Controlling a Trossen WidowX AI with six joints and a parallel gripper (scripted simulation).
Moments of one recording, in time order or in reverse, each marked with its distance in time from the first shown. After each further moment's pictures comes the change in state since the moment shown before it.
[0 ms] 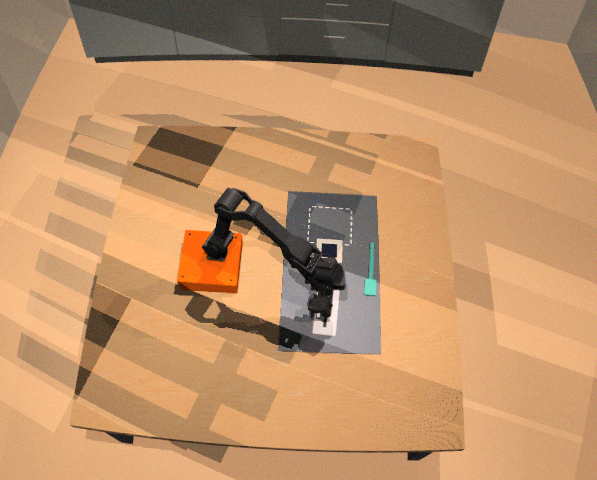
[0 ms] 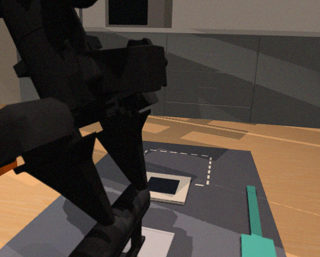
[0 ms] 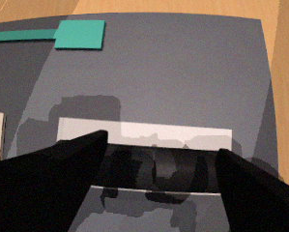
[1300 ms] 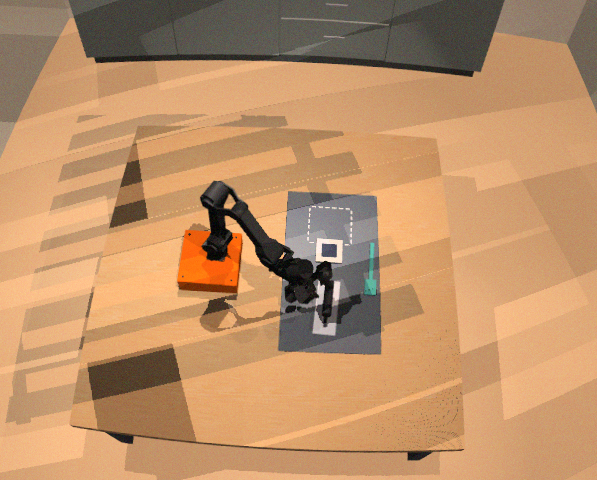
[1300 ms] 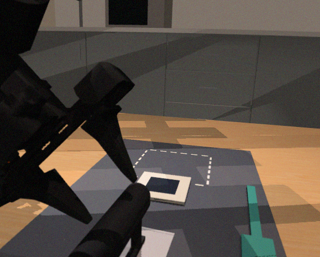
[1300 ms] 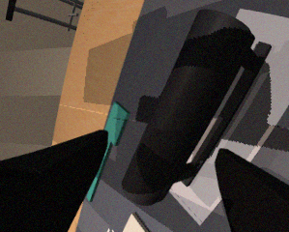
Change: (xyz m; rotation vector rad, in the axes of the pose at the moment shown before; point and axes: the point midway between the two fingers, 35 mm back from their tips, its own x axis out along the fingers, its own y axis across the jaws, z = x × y) arm 0.003 0.018 -0.044 1.251 -0.235 0.250
